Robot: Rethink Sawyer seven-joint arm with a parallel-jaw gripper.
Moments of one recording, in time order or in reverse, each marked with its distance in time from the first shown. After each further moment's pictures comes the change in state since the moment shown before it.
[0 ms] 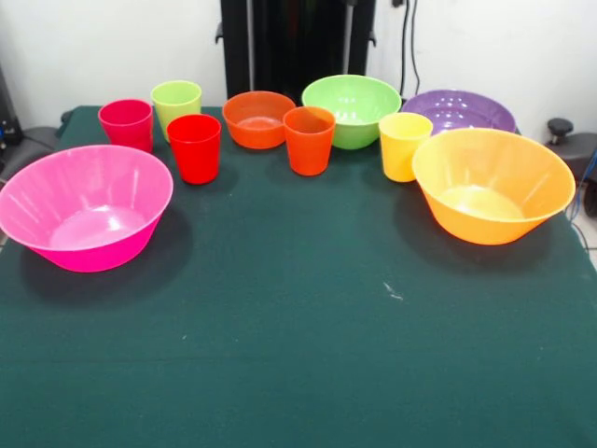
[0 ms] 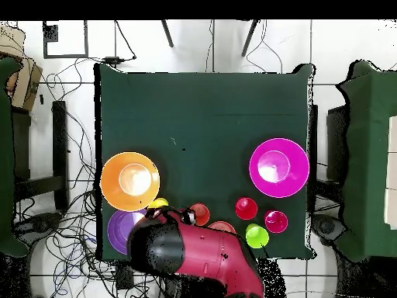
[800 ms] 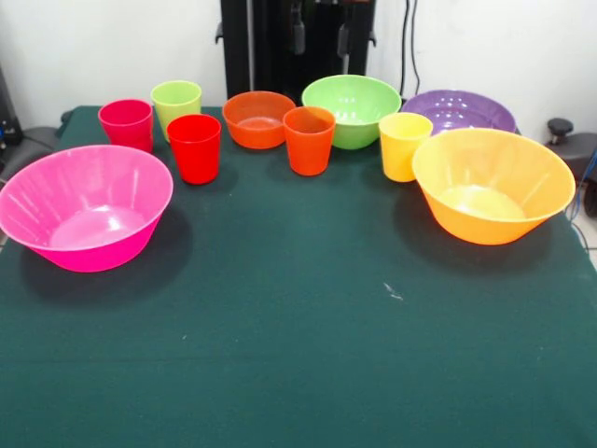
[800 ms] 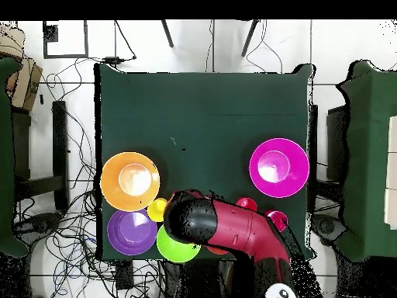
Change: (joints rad) arm -0.126 0.166 0.038 -0.096 -0.035 -0.027 0.000
